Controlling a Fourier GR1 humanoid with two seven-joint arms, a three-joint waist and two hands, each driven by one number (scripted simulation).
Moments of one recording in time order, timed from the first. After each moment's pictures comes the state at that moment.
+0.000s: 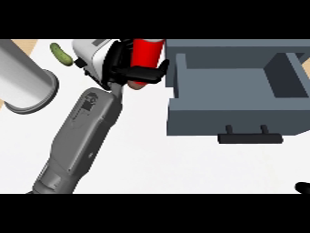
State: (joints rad) left arm -0.84 0.01 -0.06 -0.96 0.21 0.23 -0.02; right arm 0.08 -0.09 -0.33 -2.26 -0.08 0.09 0.31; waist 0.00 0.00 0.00
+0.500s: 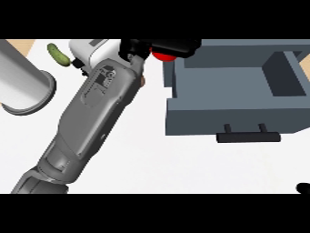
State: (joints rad) left arm -1.09 0.00 -0.11 -0.93 0.19 0.35 0.16; right arm 0.06 -0.10 -0.32 -2.28 -0.08 0.08 0.34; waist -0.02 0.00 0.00
